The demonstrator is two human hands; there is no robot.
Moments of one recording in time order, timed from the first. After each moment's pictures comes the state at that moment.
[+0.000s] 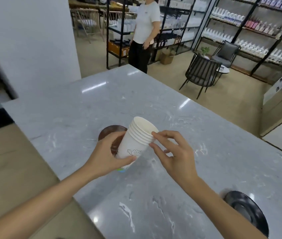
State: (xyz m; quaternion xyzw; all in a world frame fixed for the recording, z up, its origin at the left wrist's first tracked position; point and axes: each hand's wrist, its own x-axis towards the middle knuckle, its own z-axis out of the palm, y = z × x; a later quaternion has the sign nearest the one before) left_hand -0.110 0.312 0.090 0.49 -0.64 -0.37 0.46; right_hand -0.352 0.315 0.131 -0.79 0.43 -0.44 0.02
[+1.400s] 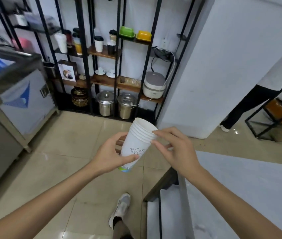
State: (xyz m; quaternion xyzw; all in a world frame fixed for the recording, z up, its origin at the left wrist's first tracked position) left_hand 0.449 0.366 0.062 0.75 -0.29 -0.19 0.56; right_hand 0.313 0.162 0.115 -0.93 0.03 -0.28 0.25
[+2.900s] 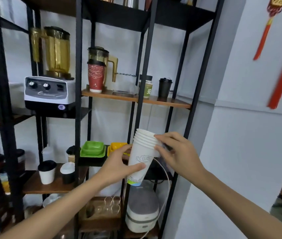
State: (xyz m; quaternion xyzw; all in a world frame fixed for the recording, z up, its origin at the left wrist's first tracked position) left_hand 1.078 -0.102 0.273 0.67 -0.47 -0.08 0.56; right_hand 0.904 -0.256 0.337 -0.90 0.06 -0.42 0.07
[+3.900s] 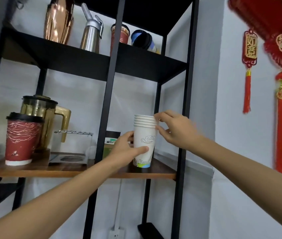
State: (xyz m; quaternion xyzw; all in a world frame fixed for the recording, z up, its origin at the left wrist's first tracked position) left_hand 1.209 -0.411 0.496 0.56 -0.51 -0.03 0.65; right_hand 1.032 -0.514 0.582 -0.87 0.08 -0.42 -0.24
